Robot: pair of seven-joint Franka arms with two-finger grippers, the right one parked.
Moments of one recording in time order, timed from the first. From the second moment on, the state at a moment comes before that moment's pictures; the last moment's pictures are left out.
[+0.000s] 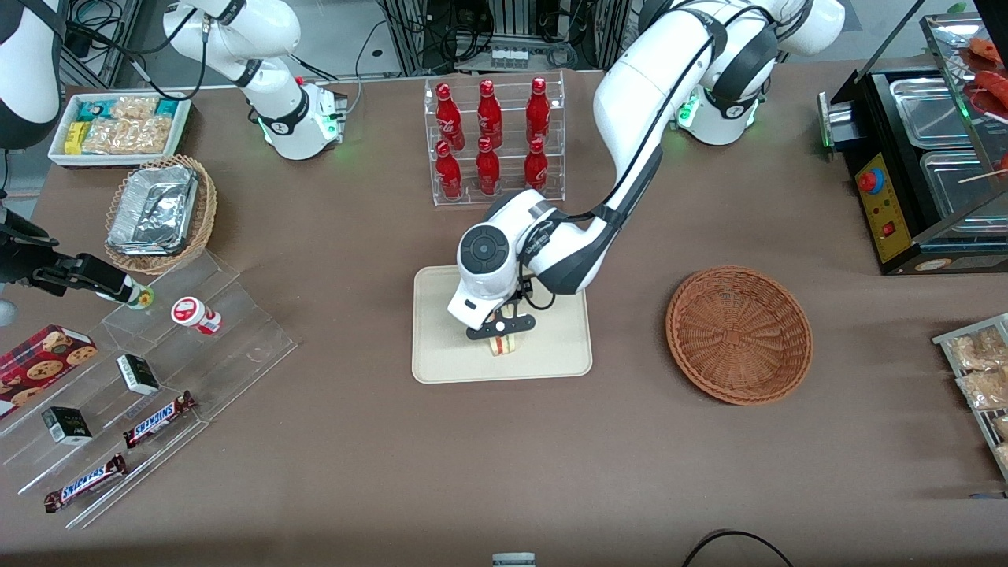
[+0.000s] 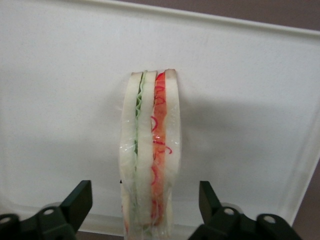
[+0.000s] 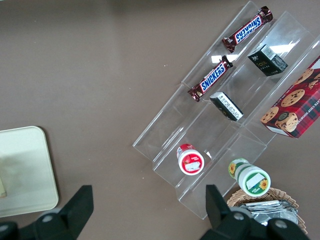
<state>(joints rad) -0.73 0.90 -0.12 -1.15 -0.01 1.98 -0.98</state>
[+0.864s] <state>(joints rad) -0.66 0.71 -0.09 -1.12 -0.01 1.79 -0.82</state>
